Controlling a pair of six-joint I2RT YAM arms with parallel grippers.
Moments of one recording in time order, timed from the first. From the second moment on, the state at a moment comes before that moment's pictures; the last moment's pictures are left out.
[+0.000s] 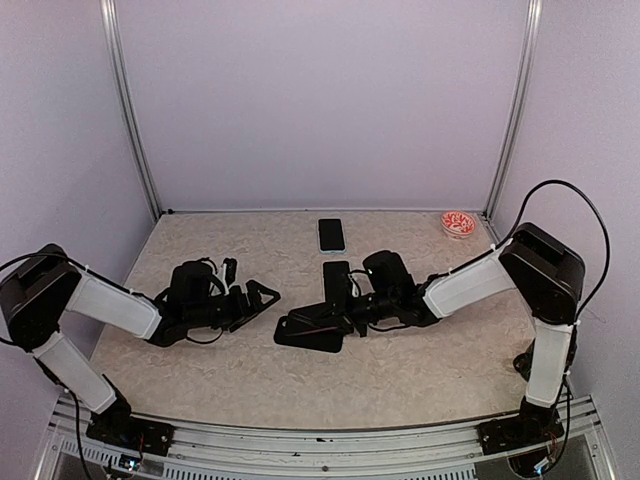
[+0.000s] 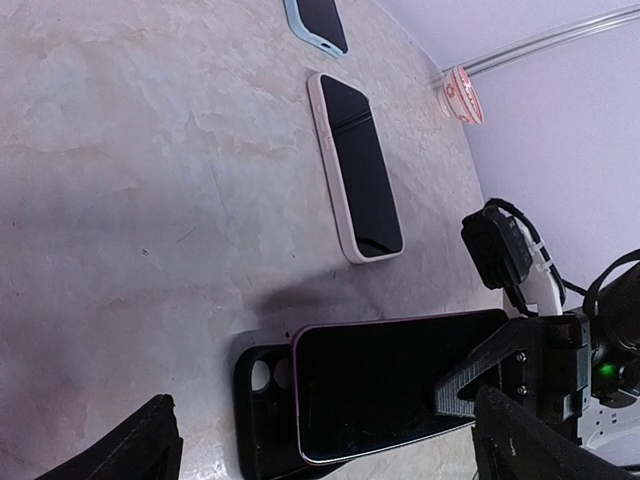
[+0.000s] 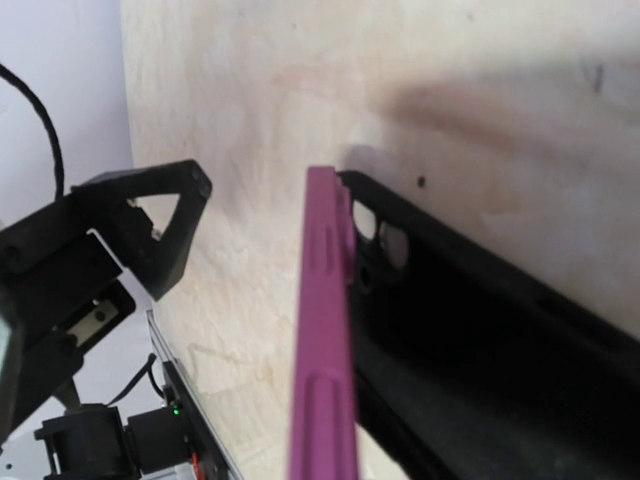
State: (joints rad) left arm -0.62 1.57 0.50 0.61 0.25 -0.88; right arm 0.83 1.95 0.98 0.42 -0.54 1.18
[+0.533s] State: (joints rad) left arm -0.66 1.60 0.47 0.67 0.28 -0.91; right arm 0.84 1.97 0.98 0.45 -0.55 1.22
